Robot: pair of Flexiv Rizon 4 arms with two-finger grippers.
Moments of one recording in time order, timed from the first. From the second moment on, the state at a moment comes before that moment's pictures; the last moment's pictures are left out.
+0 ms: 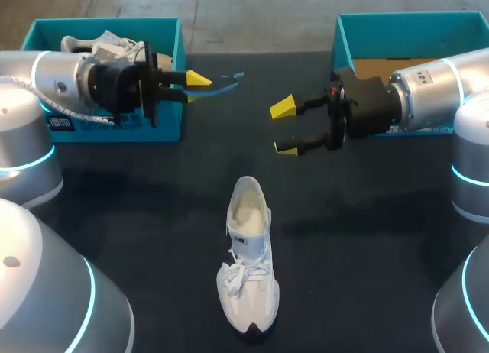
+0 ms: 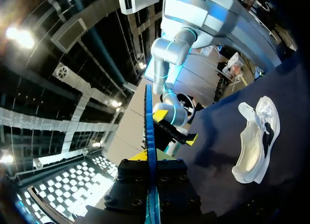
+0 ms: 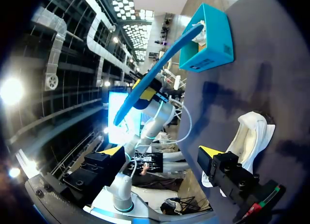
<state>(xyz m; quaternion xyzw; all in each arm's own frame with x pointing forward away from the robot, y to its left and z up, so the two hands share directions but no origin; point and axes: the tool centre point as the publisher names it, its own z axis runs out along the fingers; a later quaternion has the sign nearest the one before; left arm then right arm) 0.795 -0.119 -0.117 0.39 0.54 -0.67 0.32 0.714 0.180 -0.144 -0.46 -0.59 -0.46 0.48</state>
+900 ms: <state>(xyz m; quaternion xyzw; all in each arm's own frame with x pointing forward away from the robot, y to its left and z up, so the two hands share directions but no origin) 0.785 -0.108 -0.121 0.54 0.48 -0.50 0.48 0.714 0.180 -0.144 -0.46 -0.59 -0.46 0.48</state>
